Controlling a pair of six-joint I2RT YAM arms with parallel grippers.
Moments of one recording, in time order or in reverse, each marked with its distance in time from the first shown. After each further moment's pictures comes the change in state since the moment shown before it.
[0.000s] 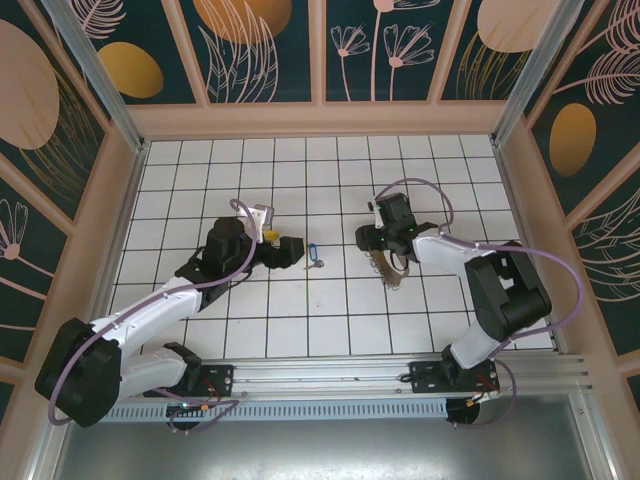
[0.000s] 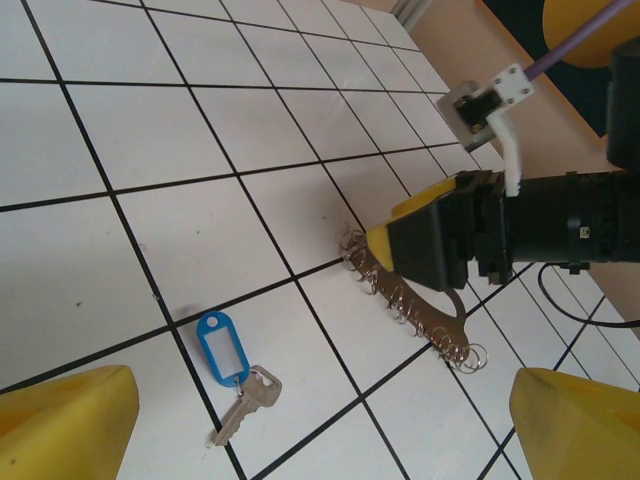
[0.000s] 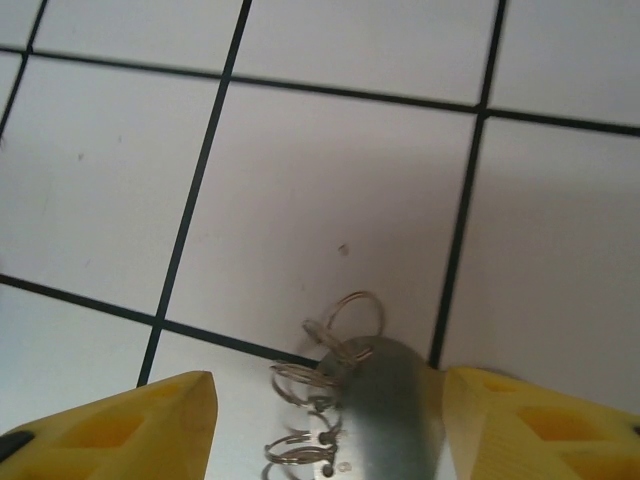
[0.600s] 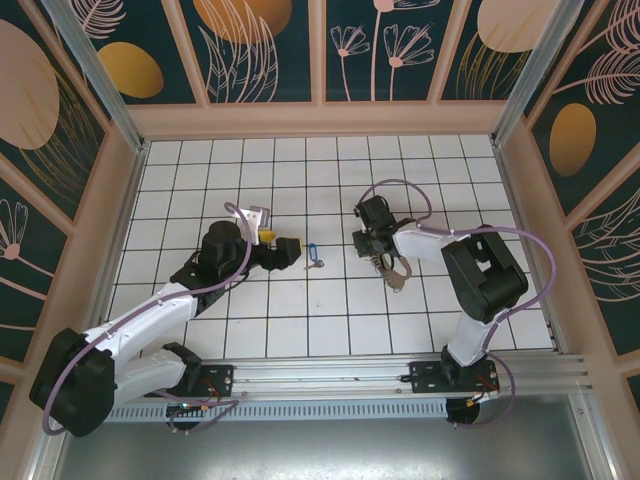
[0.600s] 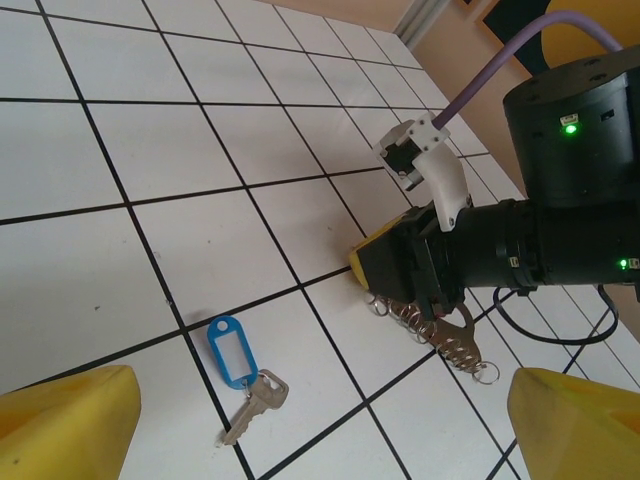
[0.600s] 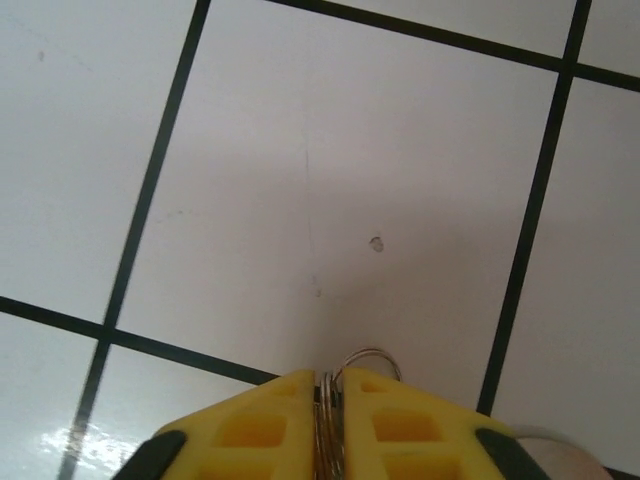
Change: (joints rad) left arm -0.001 -0.058 -0.028 0.000 -0.030 0.000; right arm 0.082 0.140 0.094 -0.066 0.127 -0.023
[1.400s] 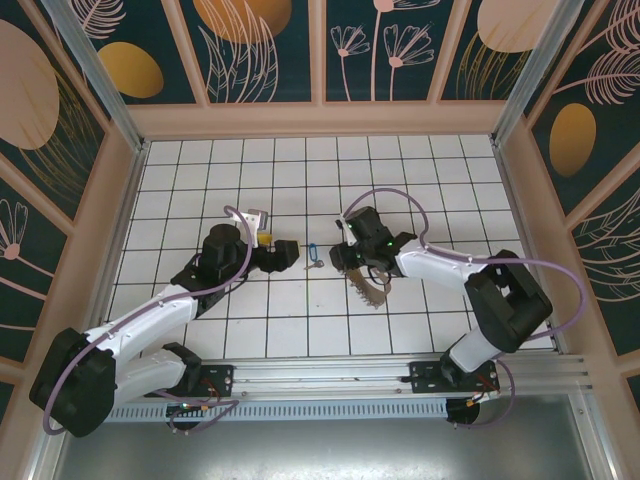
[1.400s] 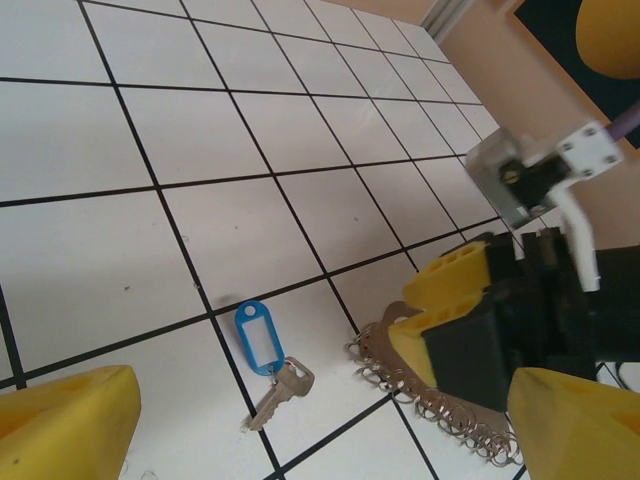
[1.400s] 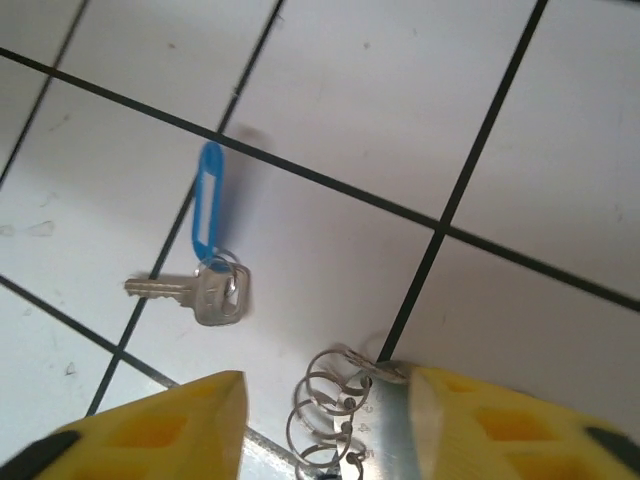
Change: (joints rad) left arm 0.000 -0.001 -0.029 0.000 -0.041 -0.002; right arm 0.145 -0.211 -0.085 -0.003 -0.163 0.076
